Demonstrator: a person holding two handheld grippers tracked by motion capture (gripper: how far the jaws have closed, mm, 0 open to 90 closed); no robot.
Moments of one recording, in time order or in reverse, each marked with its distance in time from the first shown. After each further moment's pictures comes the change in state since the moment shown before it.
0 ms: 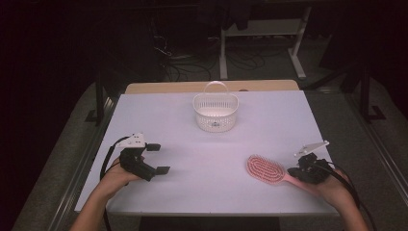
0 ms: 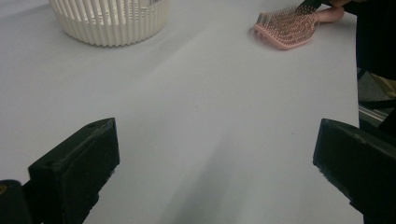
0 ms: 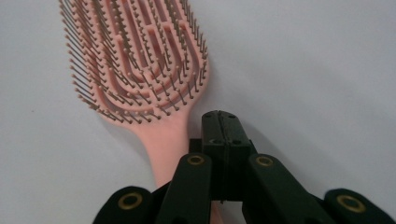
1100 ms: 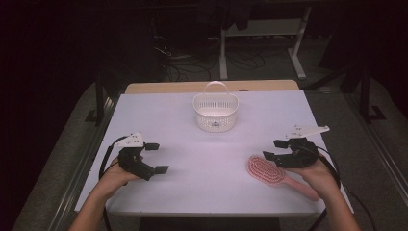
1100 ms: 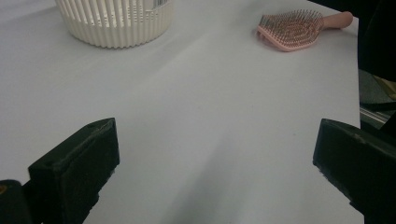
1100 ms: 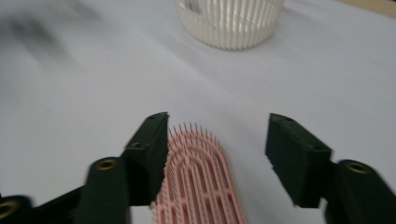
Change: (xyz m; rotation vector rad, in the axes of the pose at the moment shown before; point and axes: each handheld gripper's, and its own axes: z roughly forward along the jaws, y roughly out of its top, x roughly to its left) left arm 0.001 0.000 -0.004 -0.010 0.010 -0.003; right arm 0.023 0.060 -0.023 -0.358 0.083 0.012
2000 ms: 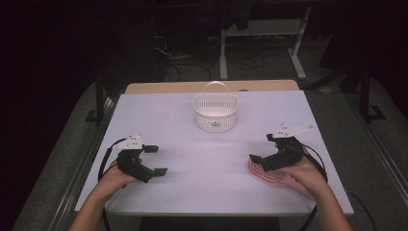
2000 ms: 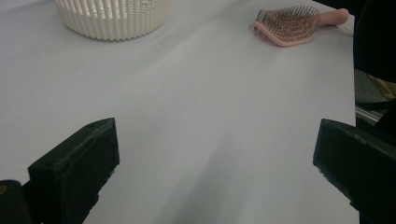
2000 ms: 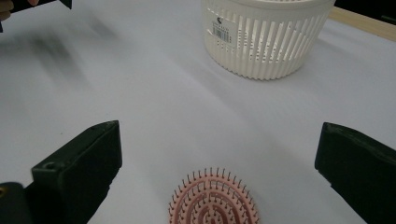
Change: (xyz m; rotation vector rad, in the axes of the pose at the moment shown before) left arm 0.000 -0.007 -0.002 0.004 -0.012 -0.008; right arm 0.014 0.011 0.025 -0.059 0.053 -0.055
